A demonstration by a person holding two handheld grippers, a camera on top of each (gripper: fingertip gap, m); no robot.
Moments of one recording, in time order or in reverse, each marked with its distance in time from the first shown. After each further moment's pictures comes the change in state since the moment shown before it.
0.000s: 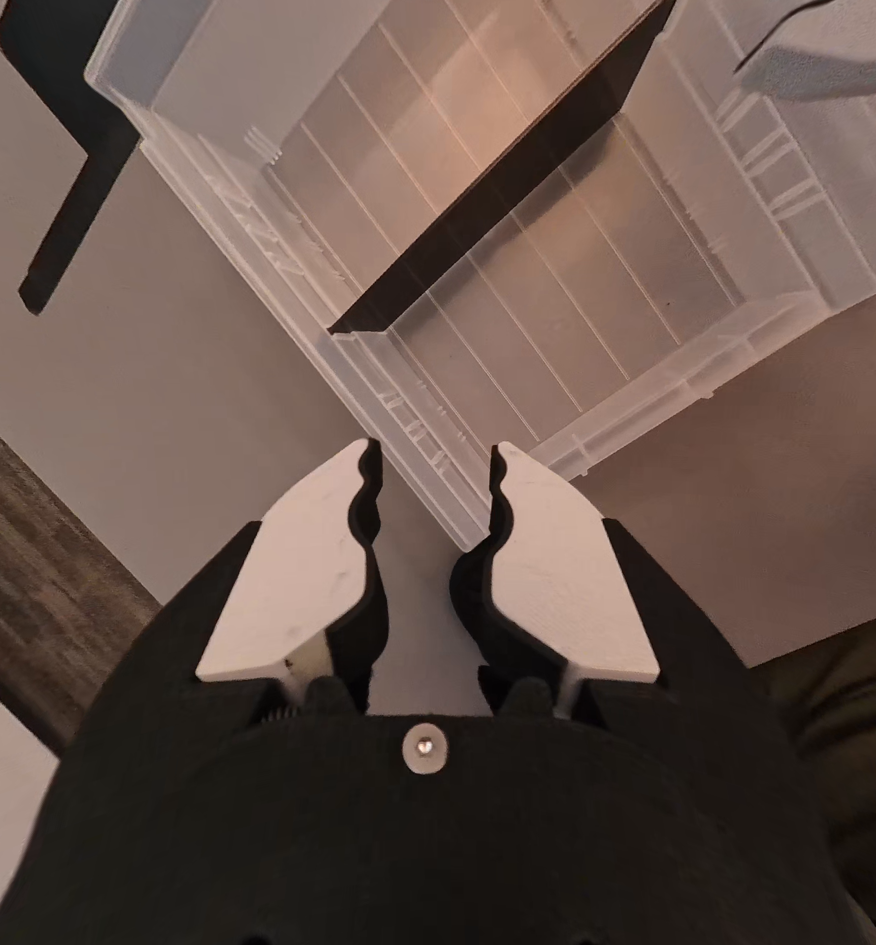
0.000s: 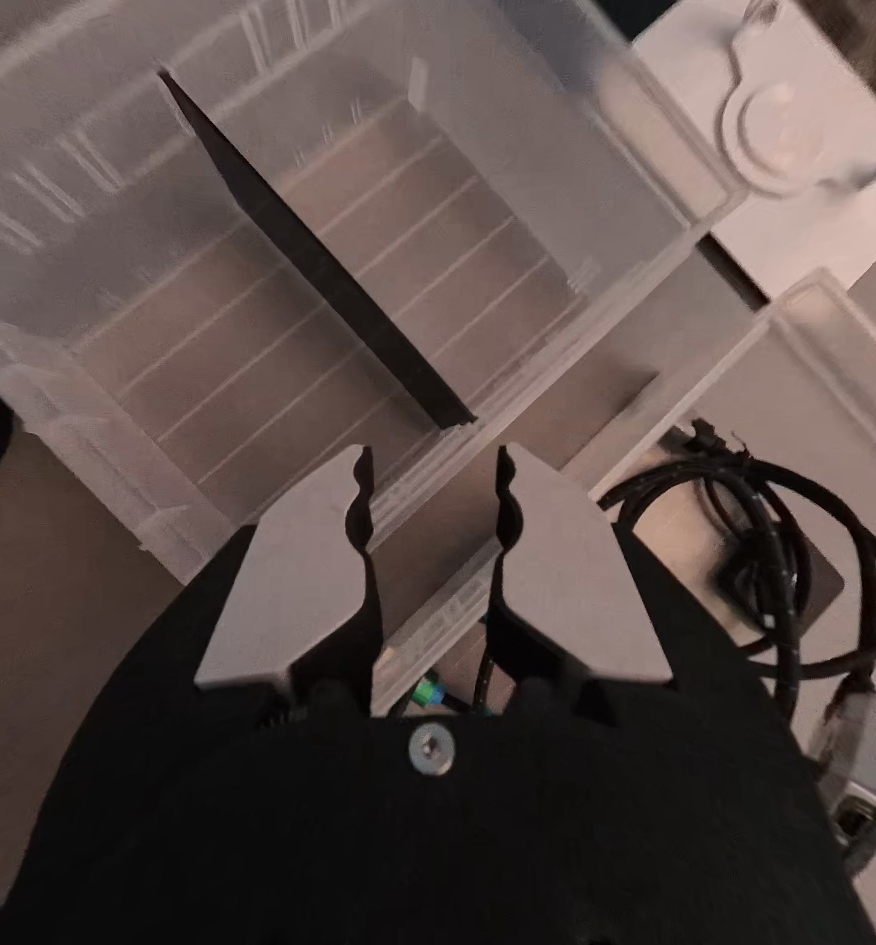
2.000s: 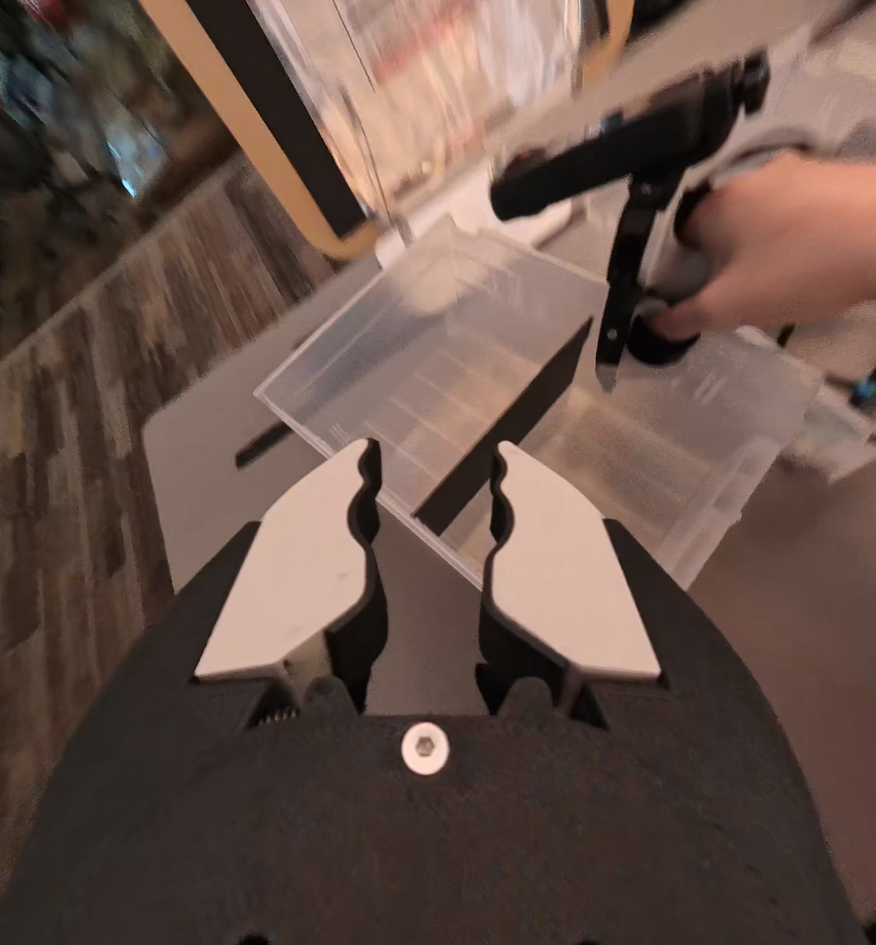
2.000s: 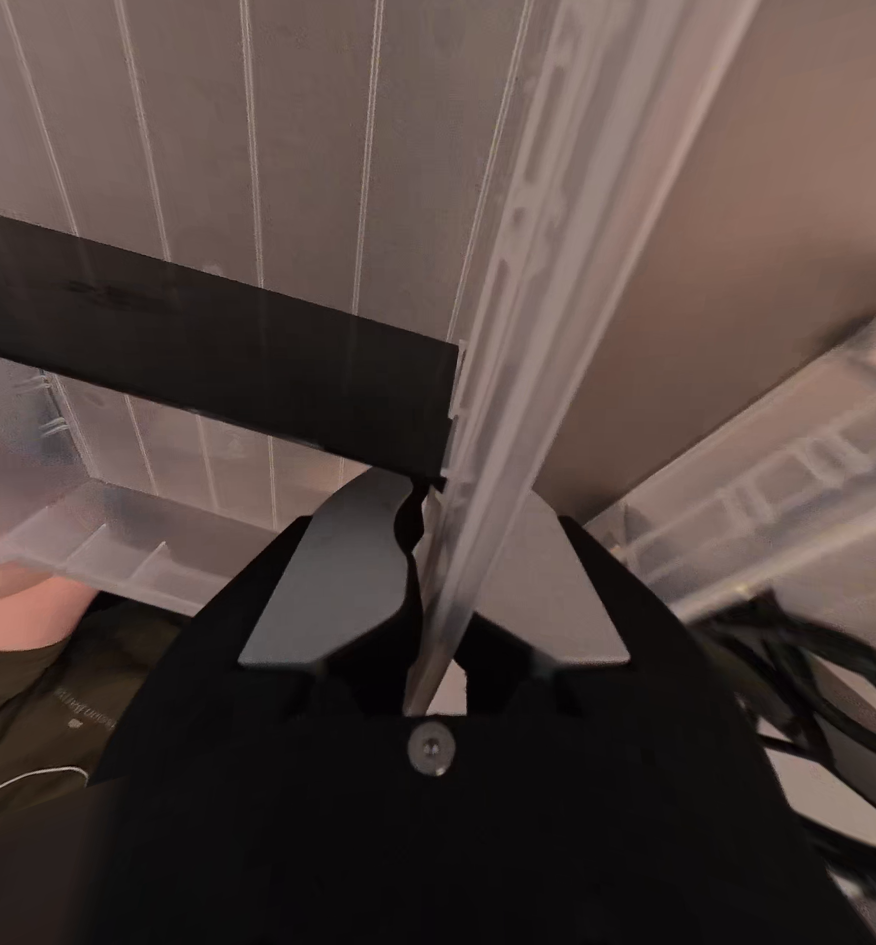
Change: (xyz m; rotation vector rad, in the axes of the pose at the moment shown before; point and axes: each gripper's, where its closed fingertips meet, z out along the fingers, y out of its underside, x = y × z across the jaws) left arm -0.028 -0.049 -0.106 0.616 -0.212 -0.105; right arm -0.003 -0.005 0.046 -0.512 -0.349 0.343
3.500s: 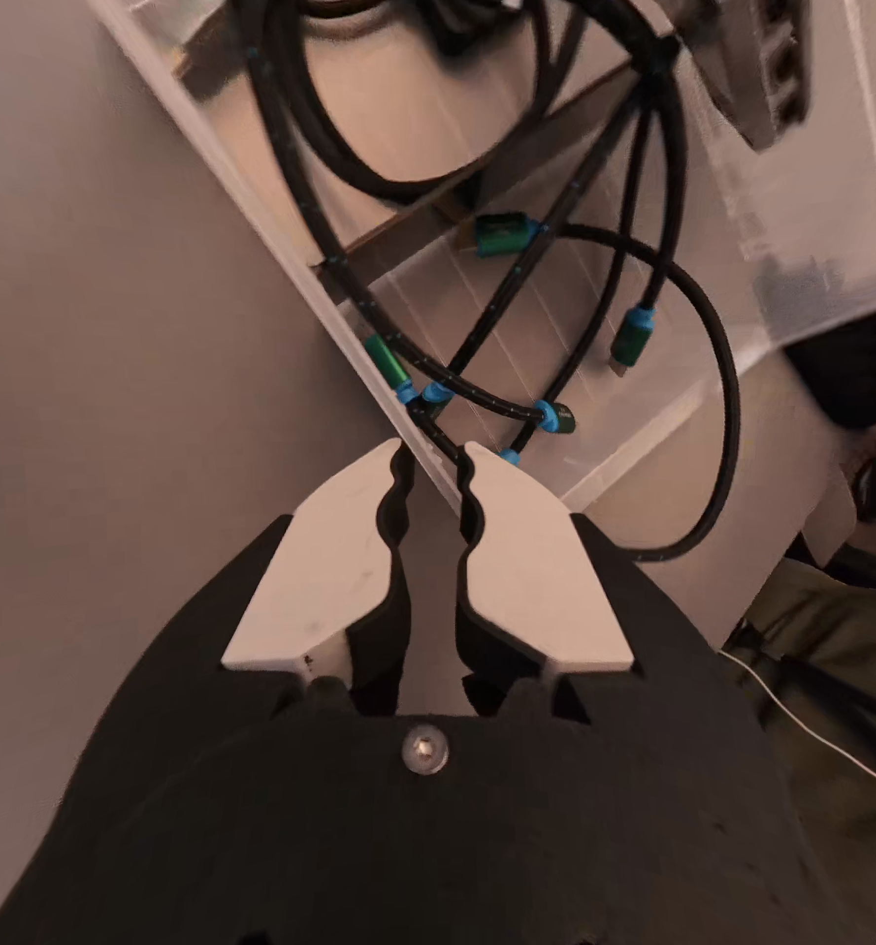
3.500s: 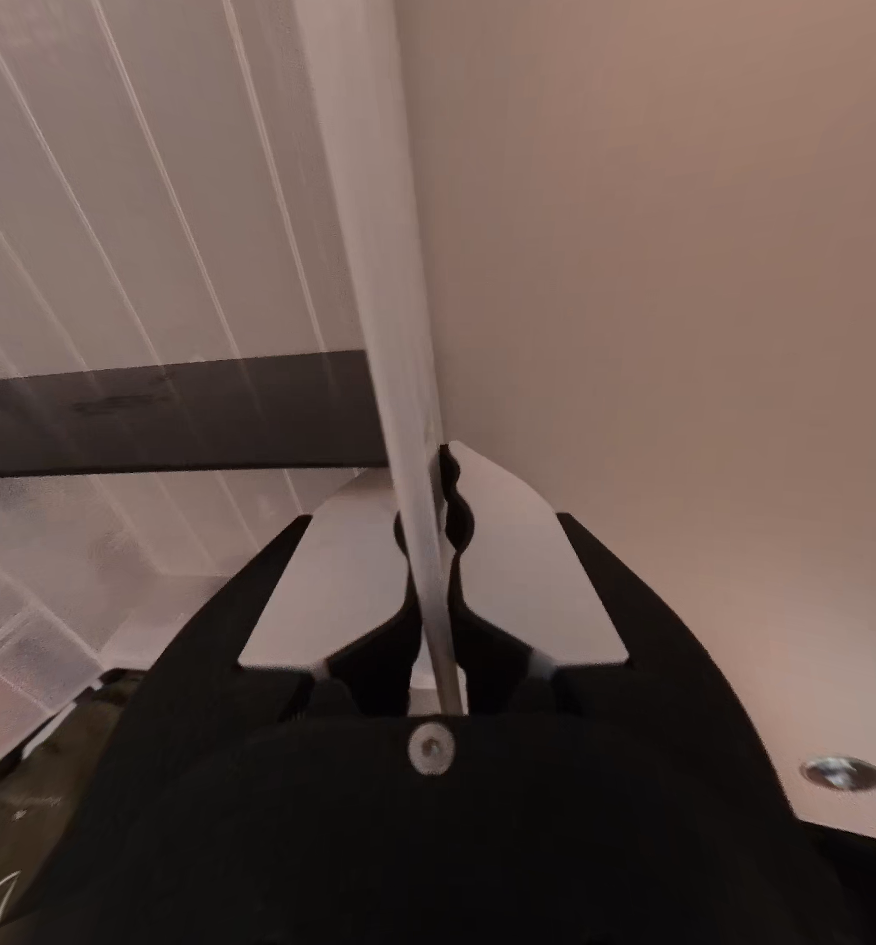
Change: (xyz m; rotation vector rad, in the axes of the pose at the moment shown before) left arm 0.166 0.068 0.156 -0.531 0.739 -0.065; right arm 0.308 0.303 -0.078 0.163 0.079 0.740
